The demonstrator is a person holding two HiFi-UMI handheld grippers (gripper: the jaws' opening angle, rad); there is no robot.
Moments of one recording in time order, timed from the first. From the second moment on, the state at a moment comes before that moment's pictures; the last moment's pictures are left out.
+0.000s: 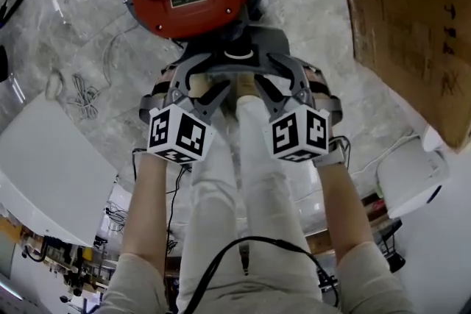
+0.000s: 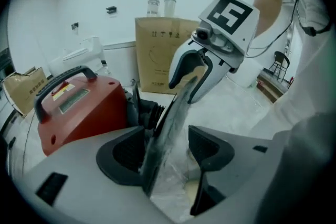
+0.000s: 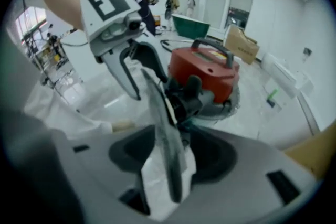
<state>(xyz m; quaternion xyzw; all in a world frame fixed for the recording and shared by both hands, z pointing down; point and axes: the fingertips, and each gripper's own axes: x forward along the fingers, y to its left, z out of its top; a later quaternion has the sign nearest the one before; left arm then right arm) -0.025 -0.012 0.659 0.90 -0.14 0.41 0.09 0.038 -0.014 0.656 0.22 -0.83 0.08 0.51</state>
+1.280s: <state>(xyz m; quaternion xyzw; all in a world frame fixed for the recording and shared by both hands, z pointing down) -0.029 -0.011 0.674 0.82 -0.22 0.50 0.15 0.039 -0.018 0.670 0.18 -0.84 0.02 0.52</state>
